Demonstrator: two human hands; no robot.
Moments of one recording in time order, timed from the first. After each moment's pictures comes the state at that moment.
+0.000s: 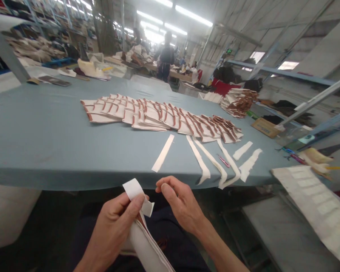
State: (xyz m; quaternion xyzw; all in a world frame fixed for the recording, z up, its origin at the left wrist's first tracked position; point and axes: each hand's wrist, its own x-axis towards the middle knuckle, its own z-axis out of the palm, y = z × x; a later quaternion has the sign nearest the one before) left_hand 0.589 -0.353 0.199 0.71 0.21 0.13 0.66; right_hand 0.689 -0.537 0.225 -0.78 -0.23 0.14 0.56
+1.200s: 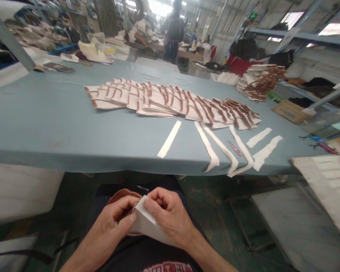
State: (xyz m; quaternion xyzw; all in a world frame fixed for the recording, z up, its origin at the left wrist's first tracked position) left_hand 0.543 -0.333 0.180 0.75 0.10 -0.03 0.65; right_hand 0.636 -0.519 0.198 -0.67 -0.15 0.35 0.64
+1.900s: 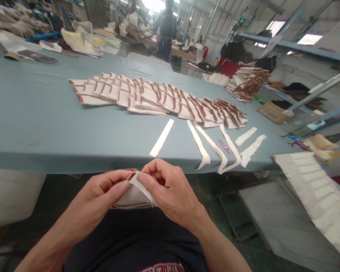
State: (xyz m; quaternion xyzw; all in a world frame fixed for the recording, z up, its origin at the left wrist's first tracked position) left_hand 0.595 -0.316 0.221 0.69 0.12 -0.03 0.72; right_hand 0.677 -0.516 0.264 -0.77 -0.24 0.20 0.55
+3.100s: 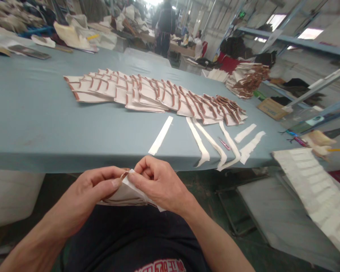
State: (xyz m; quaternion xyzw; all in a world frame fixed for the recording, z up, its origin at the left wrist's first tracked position) left_hand 0.601 -0.305 0.227 0.70 0.15 -0.04 0.70; right_hand 0.691 -0.499 0.256 -0.78 -0.23 0.27 0.51
